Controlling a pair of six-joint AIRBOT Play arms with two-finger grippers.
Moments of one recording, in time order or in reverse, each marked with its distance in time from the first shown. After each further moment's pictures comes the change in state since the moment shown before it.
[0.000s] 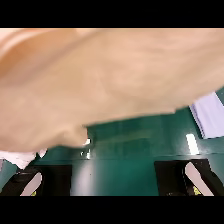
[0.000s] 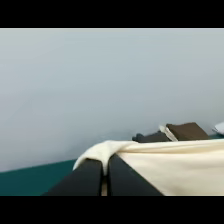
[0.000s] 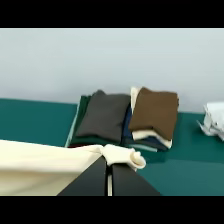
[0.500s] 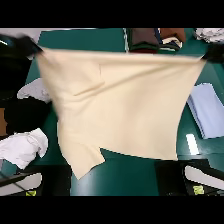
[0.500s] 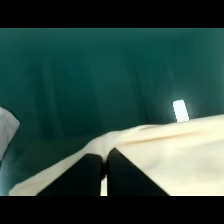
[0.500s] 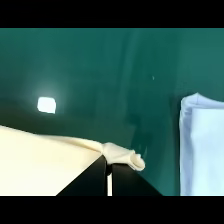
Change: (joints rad) left arm -0.032 -0.521 -0.382 -0.075 -0.080 0.047; right arm 0.340 -0.389 -0.349 -0.386 0.048 0.050
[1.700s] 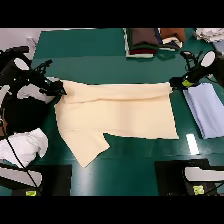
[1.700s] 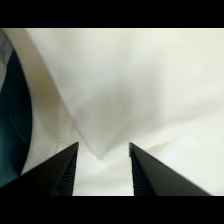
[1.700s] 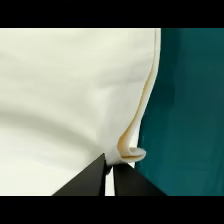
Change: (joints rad) left arm 0.014 -0.297 -0.198 0.076 -0.053 0.048; right arm 0.087 -0.167 -0.324 -0.053 -0.192 0.063
